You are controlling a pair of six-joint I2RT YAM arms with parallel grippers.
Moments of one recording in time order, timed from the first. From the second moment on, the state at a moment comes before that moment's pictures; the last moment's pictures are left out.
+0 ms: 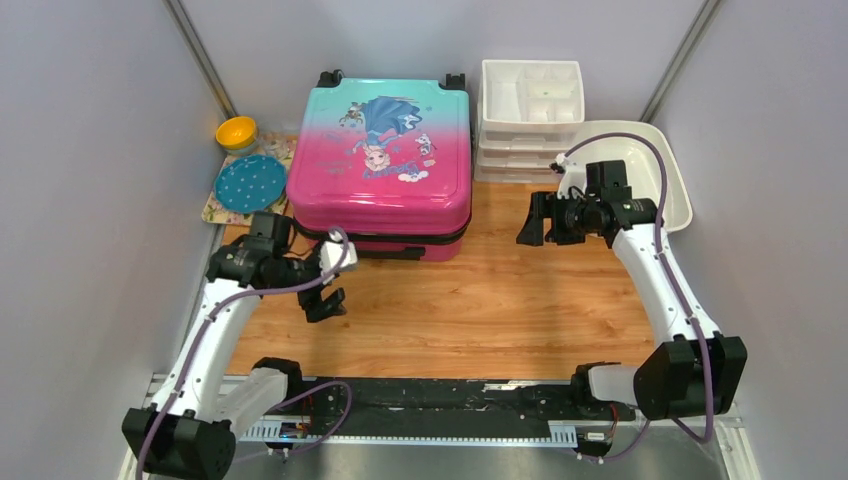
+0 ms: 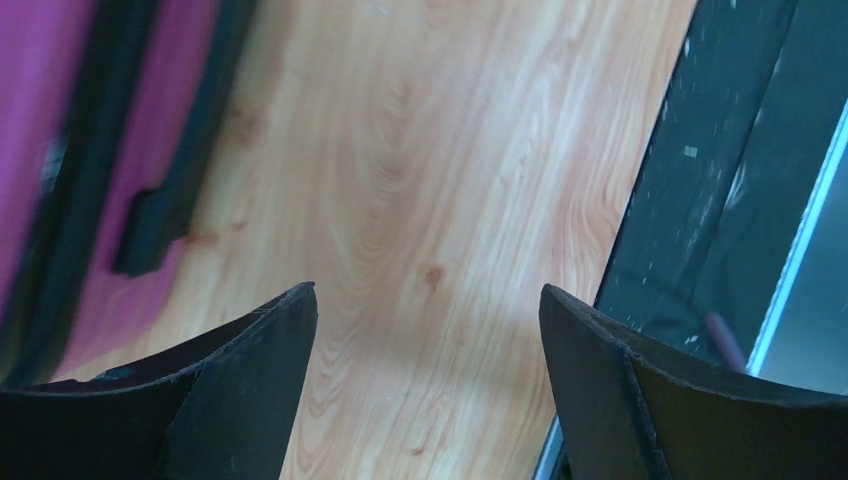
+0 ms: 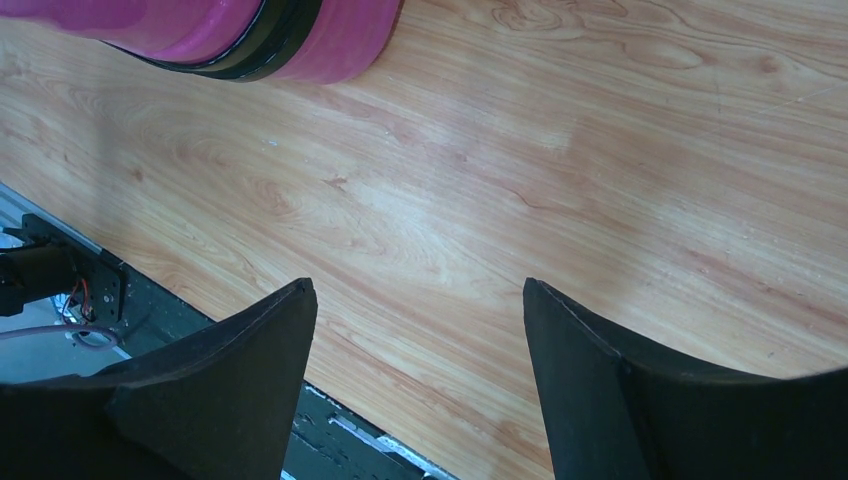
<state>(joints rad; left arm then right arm) -0.09 0.96 1.00 -1.17 0.74 0.95 0.09 1.28 1.17 -0.83 -0.48 0.05</state>
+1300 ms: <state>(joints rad) -0.42 1.36 0.72 -0.29 0.44 1.19 0.09 1.31 1.19 -0.83 -0.48 0.05</state>
